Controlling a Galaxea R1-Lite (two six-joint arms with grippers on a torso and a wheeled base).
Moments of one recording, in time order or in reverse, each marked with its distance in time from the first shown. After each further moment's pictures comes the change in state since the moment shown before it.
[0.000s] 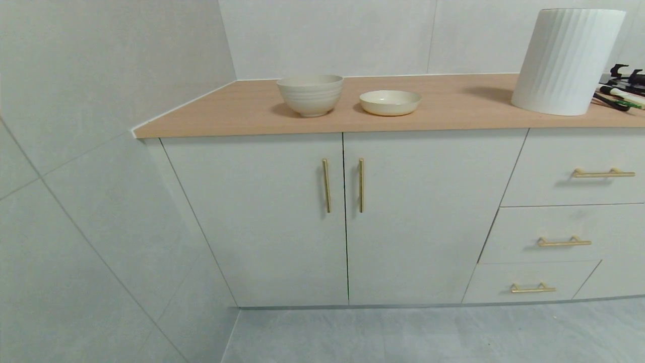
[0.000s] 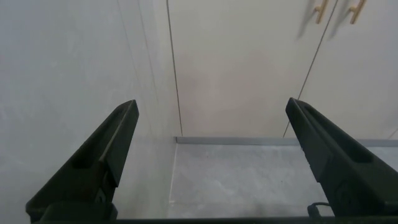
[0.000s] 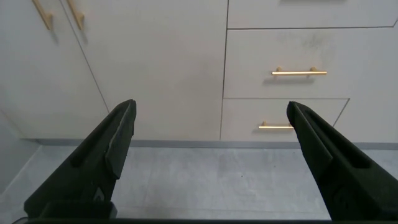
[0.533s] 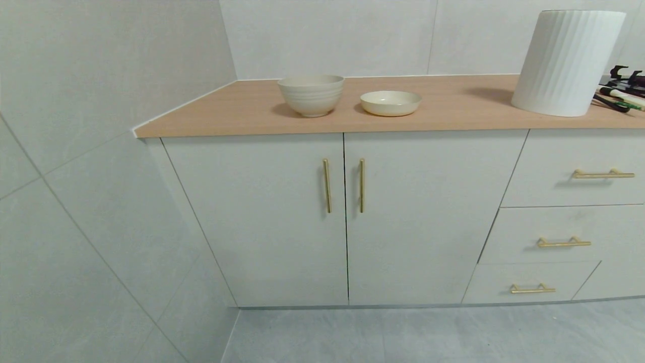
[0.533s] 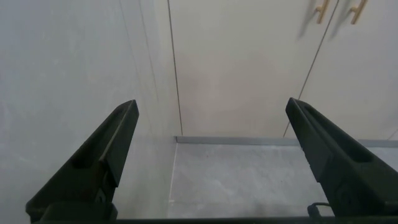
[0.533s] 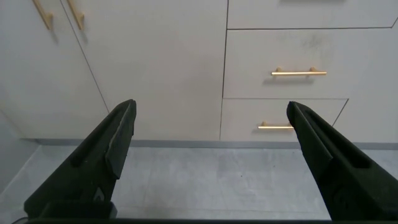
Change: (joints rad) left arm 0.000 0.000 0.000 0.001 0.000 0.000; right arm 0.000 0.000 0.000 0.000 0.000 0.000
